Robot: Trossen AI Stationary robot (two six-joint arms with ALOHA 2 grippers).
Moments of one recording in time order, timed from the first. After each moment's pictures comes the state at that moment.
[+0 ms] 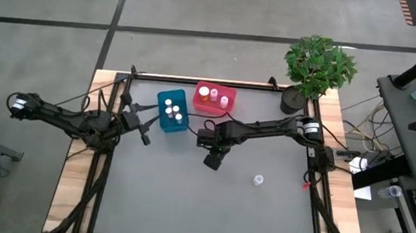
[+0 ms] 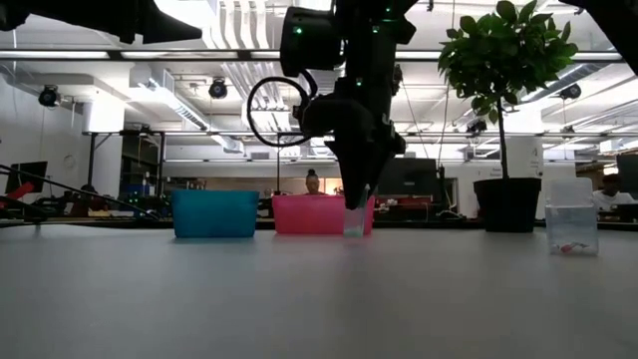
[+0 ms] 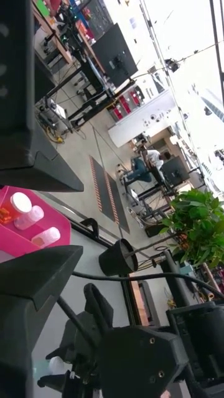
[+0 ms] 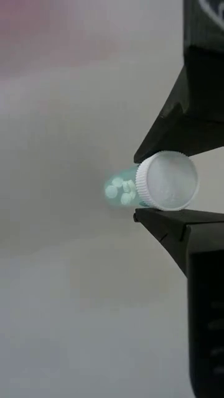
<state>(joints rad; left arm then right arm) -0.22 0.56 0.43 0.20 -0.77 0.48 0.00 2.10 1.68 -1.00 0.05 0.44</state>
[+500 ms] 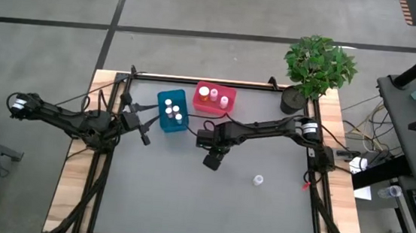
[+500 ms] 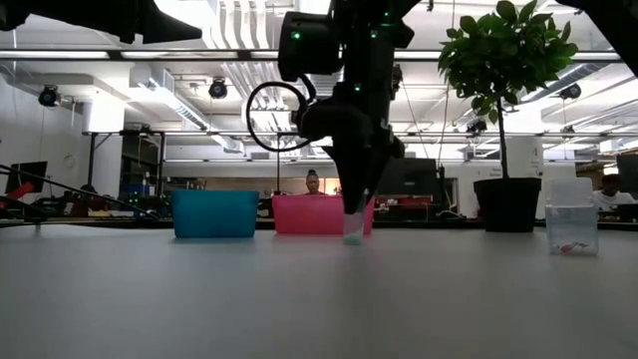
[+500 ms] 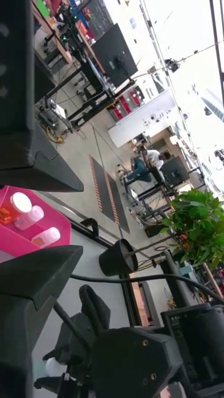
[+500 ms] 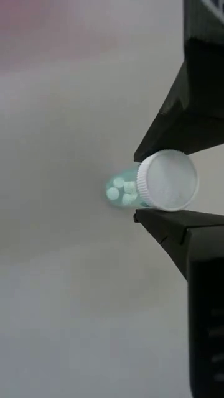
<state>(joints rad) -0.22 0.56 0.43 0.20 -0.77 0.48 0.00 2.12 1.68 -0.99 0.05 0.45</state>
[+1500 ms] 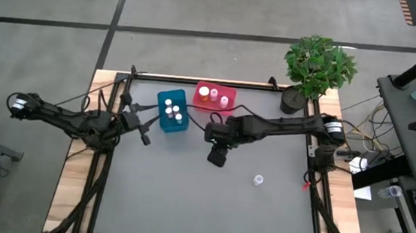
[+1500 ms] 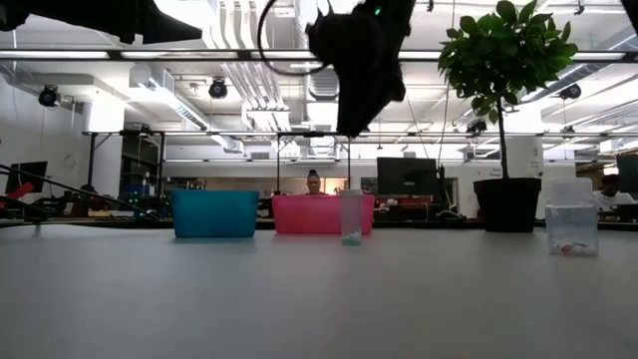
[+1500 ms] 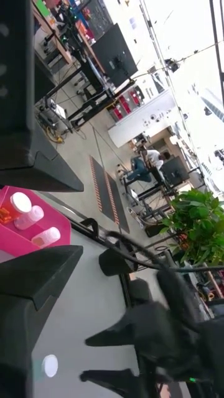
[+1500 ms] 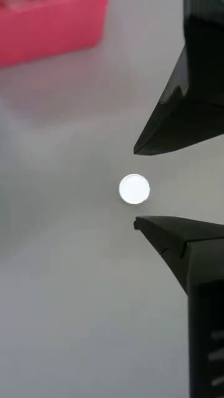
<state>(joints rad) -0.22 0.56 0.43 0.20 -0.77 0.48 0.02 1.91 1.67 -0.98 0.12 0.37</state>
